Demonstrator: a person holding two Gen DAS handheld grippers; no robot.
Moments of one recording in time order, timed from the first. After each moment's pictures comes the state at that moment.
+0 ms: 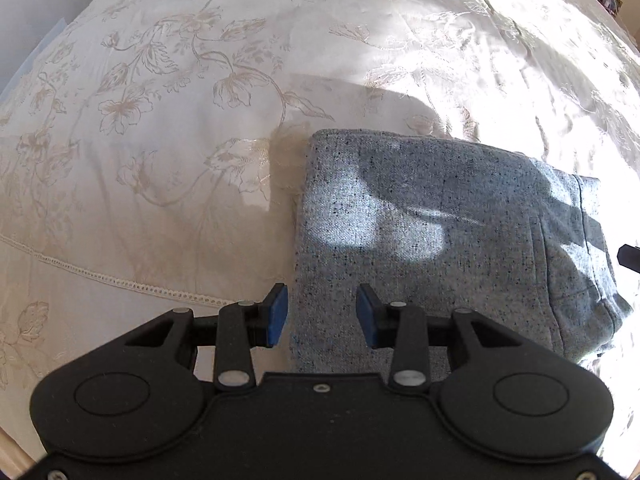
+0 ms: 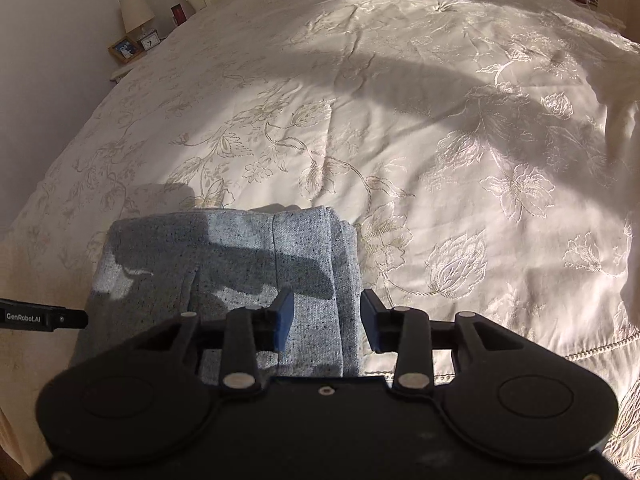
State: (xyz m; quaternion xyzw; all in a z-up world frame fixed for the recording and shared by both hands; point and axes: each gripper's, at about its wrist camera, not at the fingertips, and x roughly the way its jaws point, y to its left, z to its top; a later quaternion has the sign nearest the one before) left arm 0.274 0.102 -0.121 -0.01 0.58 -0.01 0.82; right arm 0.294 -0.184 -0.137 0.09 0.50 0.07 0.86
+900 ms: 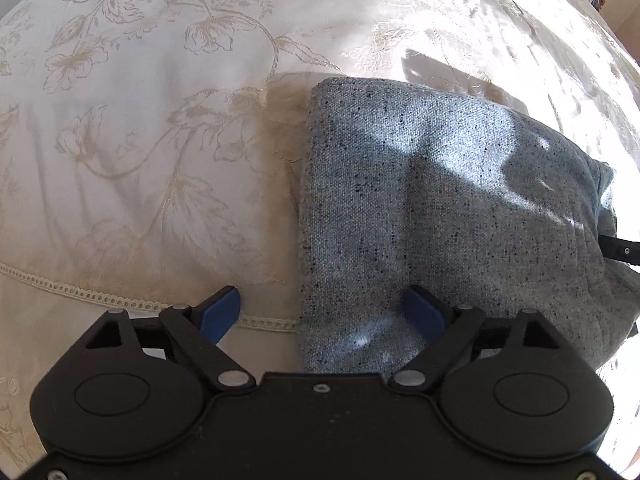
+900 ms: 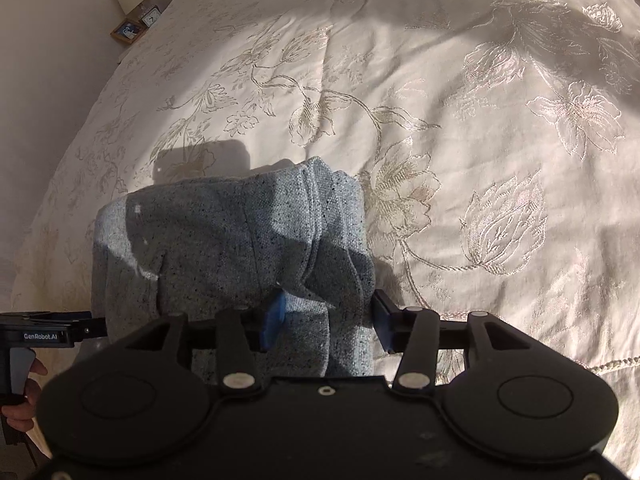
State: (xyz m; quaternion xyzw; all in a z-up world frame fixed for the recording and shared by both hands) left arm 0.288 0.128 -0.180 -0.04 0.59 -0.07 0.80; right arm 0.329 -0.194 -0.205 0.15 0.55 0.12 0.81
